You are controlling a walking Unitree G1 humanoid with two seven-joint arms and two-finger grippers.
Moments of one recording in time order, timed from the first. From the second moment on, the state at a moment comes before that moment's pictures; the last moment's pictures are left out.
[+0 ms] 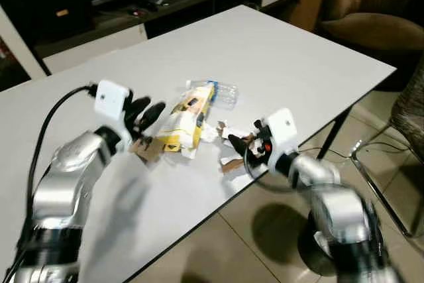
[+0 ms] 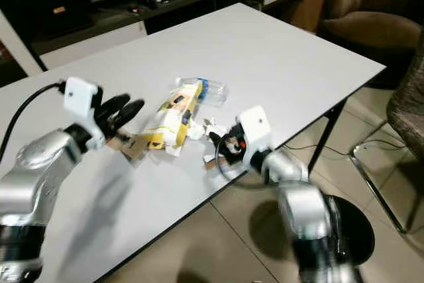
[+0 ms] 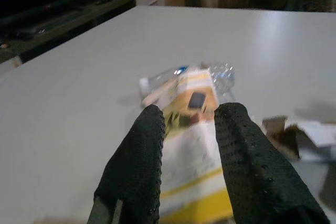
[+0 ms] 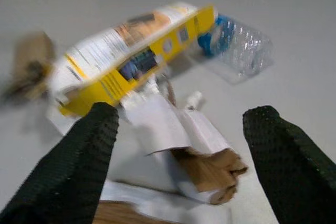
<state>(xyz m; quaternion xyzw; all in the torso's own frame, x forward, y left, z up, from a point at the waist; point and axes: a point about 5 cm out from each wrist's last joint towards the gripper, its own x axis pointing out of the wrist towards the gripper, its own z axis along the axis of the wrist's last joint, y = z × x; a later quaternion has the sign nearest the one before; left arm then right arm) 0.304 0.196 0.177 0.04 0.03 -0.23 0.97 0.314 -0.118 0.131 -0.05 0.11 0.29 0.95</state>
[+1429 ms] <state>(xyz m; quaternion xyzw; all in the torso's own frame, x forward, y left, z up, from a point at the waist) 0.258 0.182 0.178 0.06 0.09 -0.34 0.93 0.358 -0.125 0.091 -0.14 0.25 0.36 0.89</state>
